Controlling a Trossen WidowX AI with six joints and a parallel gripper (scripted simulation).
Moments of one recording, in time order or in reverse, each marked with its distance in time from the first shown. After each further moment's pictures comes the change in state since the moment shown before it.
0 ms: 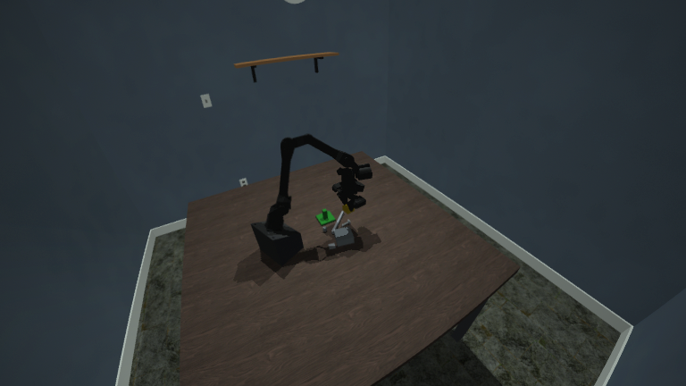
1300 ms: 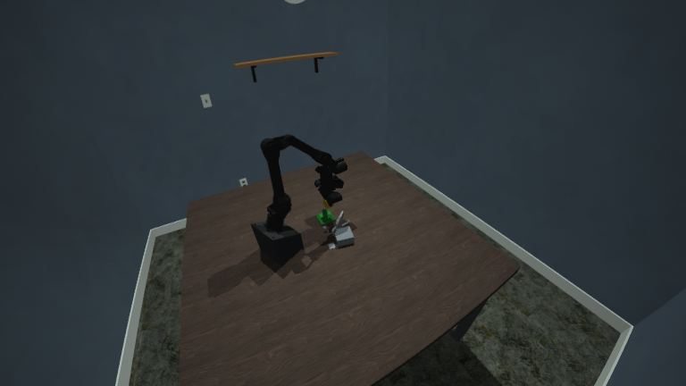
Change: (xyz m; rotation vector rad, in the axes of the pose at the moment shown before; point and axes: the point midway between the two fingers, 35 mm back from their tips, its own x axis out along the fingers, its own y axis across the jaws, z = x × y) arm 0.013 0.103 -0.047 0.101 -0.015 0.003
